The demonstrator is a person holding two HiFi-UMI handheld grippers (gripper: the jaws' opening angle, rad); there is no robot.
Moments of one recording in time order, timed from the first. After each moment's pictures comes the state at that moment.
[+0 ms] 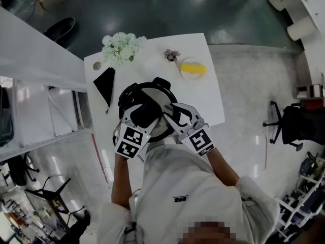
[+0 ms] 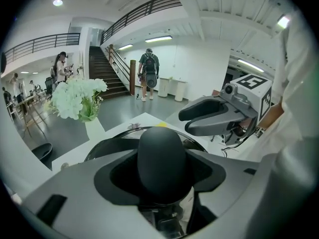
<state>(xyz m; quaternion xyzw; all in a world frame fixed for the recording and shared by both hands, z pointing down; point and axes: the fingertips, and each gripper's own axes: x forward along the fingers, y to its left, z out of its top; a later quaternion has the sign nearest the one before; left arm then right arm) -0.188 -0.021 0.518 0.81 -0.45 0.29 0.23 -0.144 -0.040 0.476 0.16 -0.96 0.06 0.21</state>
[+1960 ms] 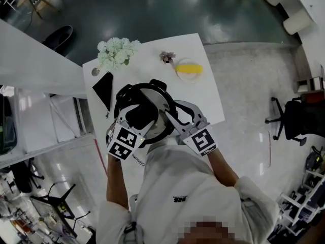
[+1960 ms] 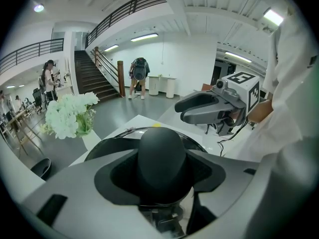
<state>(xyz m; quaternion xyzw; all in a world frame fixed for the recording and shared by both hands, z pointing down) -0.187 -0.021 0.493 0.83 -0.40 0.33 0.19 -0.129 -0.055 0.449 0.20 -0.97 0.04 0.16</state>
